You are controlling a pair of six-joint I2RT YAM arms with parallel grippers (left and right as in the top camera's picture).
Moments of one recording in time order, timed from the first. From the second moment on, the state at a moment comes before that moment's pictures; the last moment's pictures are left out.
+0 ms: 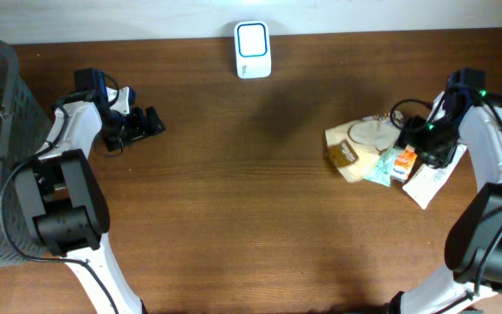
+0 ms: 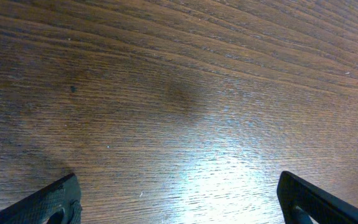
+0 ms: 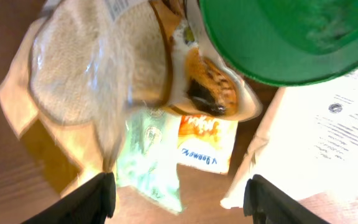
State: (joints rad) left arm 0.18 2.19 1.61 -0.77 0.35 -0.05; right arm -0.29 1.86 1.46 -1.05 -0.16 0.20
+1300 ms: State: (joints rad) left arm 0.18 2.19 1.61 -0.77 0.35 -0.05; right arm -0.16 0.66 1.42 -1.19 -0.13 0.07
